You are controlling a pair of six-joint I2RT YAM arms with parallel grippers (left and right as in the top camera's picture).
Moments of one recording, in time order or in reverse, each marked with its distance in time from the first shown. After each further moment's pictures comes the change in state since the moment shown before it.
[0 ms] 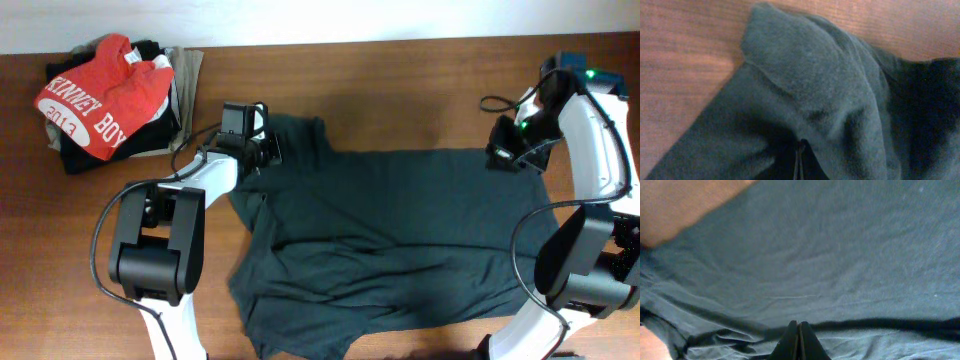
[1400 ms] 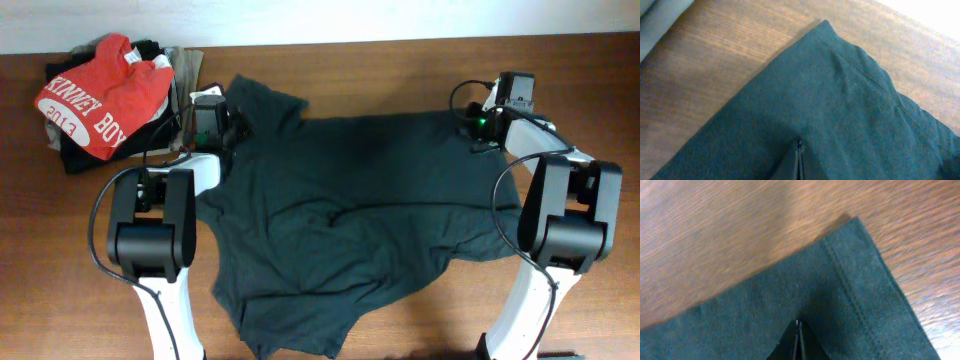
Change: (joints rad) left arm 0.114 0.135 0.026 0.383 -0.224 -0.060; right arm 0.052 0.264 -0.241 1.094 0.123 0.079
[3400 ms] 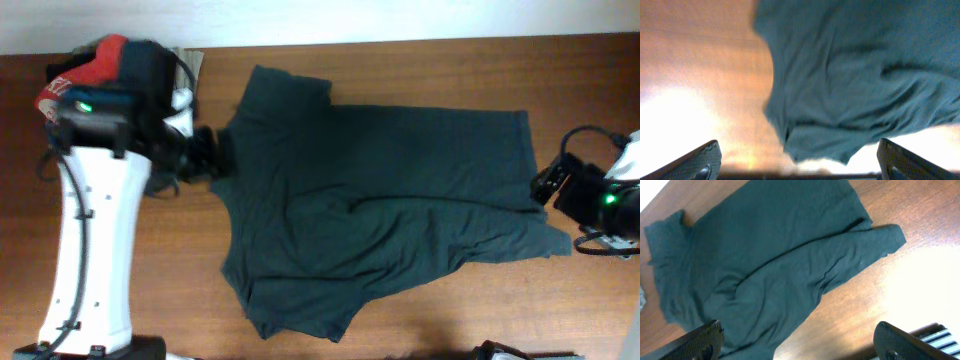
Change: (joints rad) left arm -0.050 -0.608 0.636 -1.963 0.109 0.129; right arm -0.193 -0.965 0.200 -1.311 -0.039 -0.016
